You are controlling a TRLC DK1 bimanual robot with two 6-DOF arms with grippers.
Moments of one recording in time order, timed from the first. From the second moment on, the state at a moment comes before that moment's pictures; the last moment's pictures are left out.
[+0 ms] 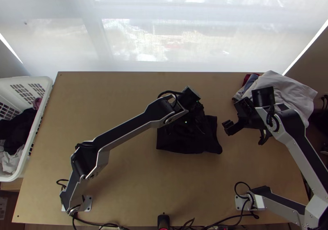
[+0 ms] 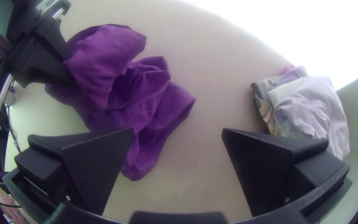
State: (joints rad) left arm -0.94 2.09 2.10 -0.82 0.21 -0.06; right arm 0.24 1.23 1.18 -0.97 -0.10 -0.30
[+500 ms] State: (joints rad) left arm -0.99 2.22 2.16 -0.82 0.21 -0.07; right arm 0.24 1.21 1.14 -0.97 -0.11 -0.30
